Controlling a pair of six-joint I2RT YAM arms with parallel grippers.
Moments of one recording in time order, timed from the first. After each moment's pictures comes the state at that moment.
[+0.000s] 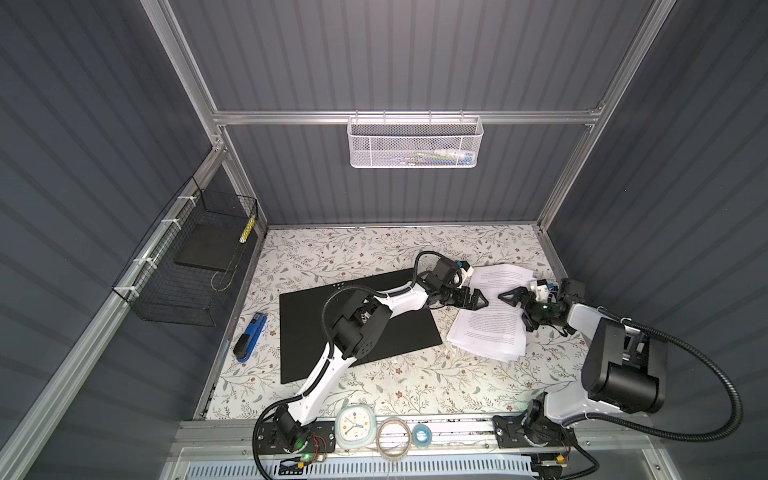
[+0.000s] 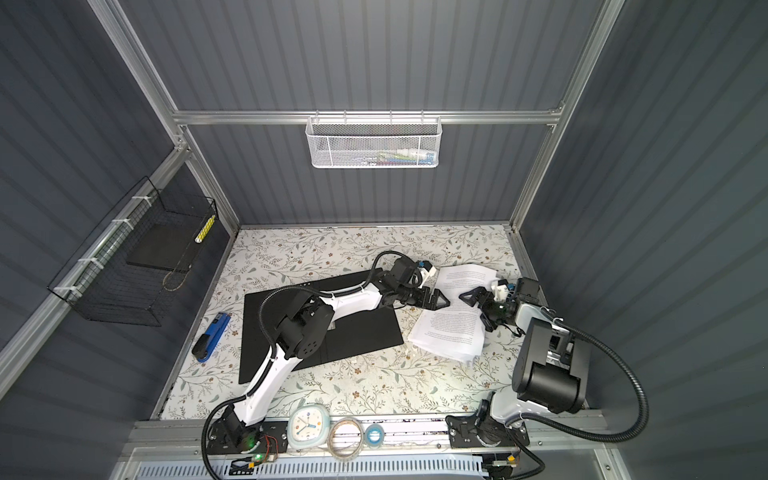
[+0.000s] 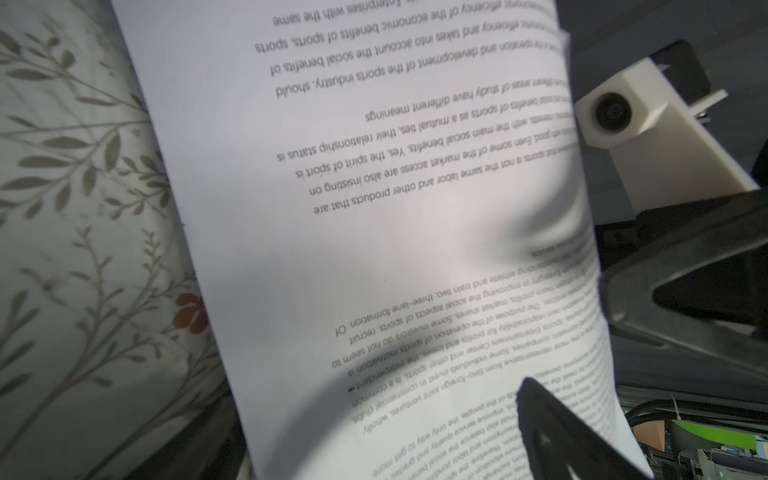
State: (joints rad) left arm -0.85 2.45 1.85 -0.09 0.56 -0.54; right arm -0.38 1.53 0.74 -0.31 -0.85 0.41
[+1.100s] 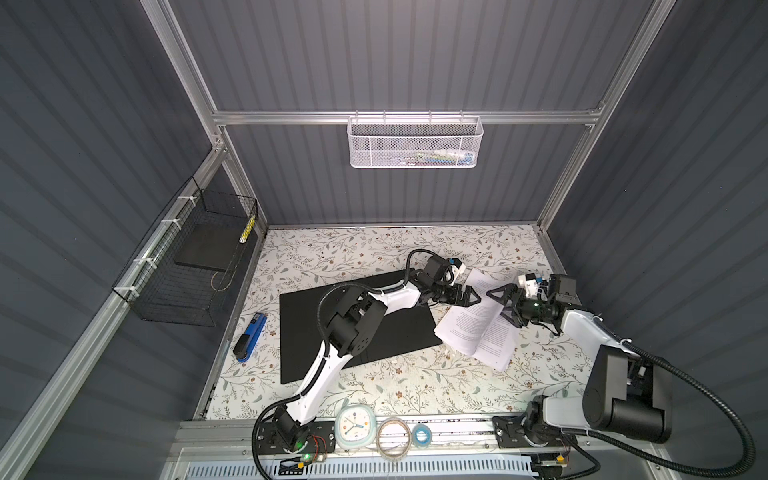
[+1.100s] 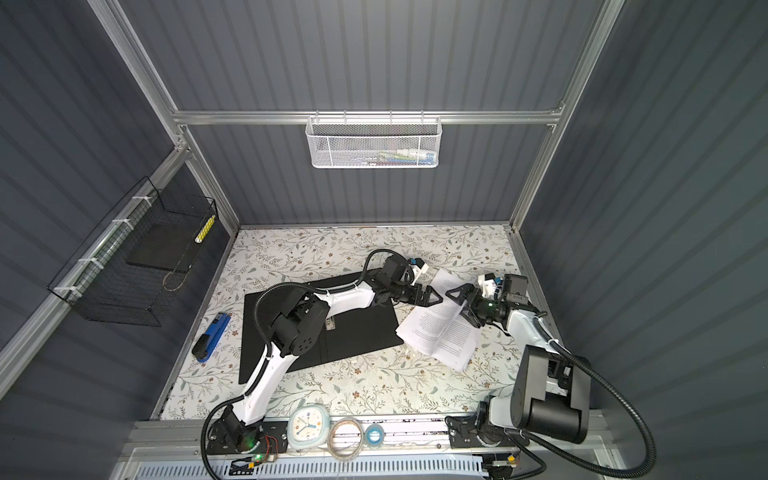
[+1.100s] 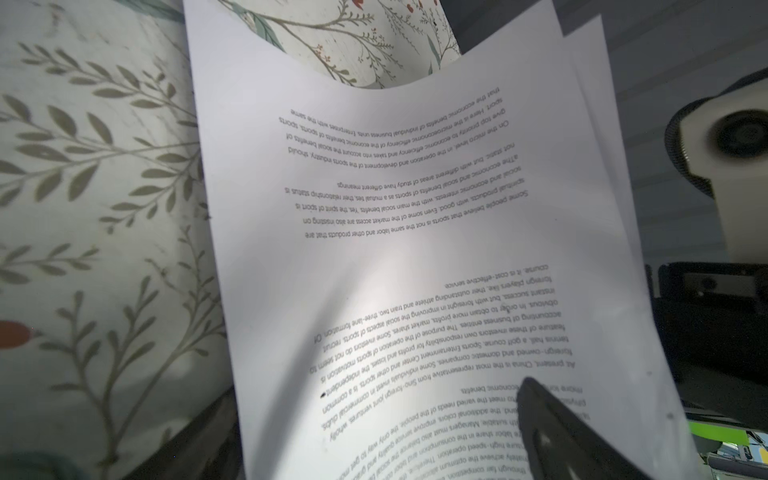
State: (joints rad) left arm -0.81 2.41 1.77 -0.02 0.60 -0.53; right arm -0.25 1.37 0.72 -0.38 -0.78 0.49
